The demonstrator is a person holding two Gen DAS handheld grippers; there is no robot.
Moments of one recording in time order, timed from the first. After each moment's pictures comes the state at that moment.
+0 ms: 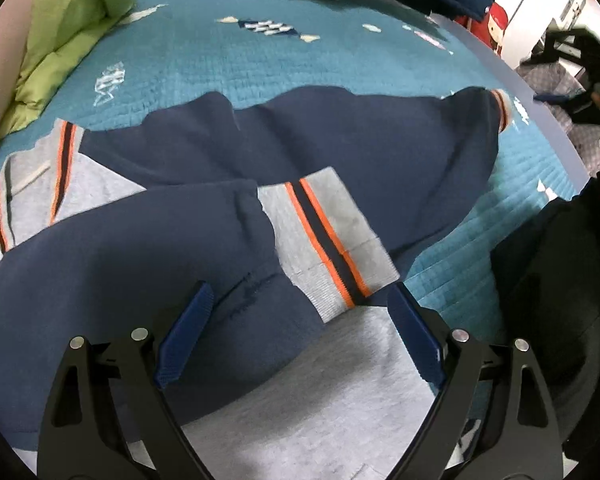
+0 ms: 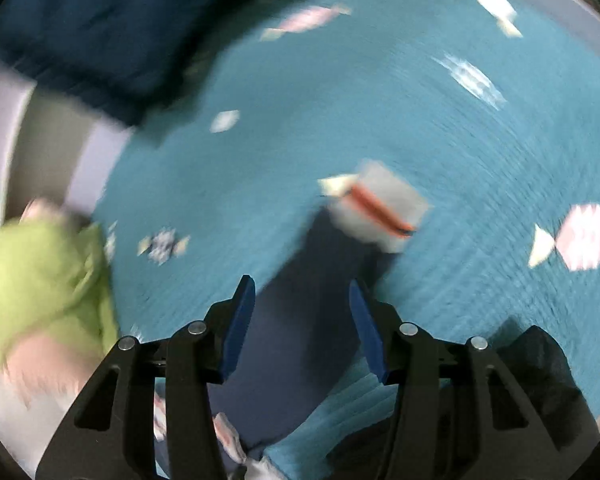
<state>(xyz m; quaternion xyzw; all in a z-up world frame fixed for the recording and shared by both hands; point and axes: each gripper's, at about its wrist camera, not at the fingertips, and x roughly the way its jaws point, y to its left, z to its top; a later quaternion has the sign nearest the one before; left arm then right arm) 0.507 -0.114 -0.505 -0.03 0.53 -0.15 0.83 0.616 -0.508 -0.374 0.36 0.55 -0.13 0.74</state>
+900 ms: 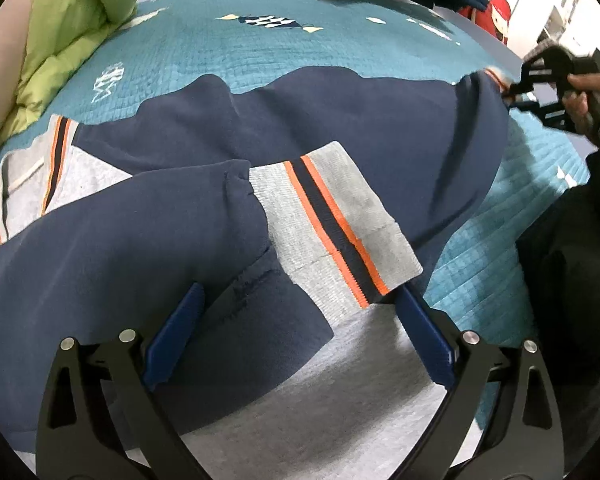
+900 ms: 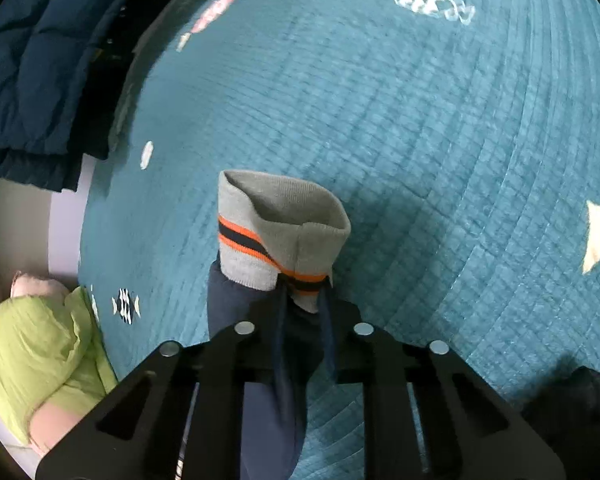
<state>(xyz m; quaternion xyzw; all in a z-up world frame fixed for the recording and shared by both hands) 0.500 -0.125 -0.527 0.01 0.51 -0.13 0.85 0.631 -0.544 -0.453 0.41 0.52 -0.16 0.73</state>
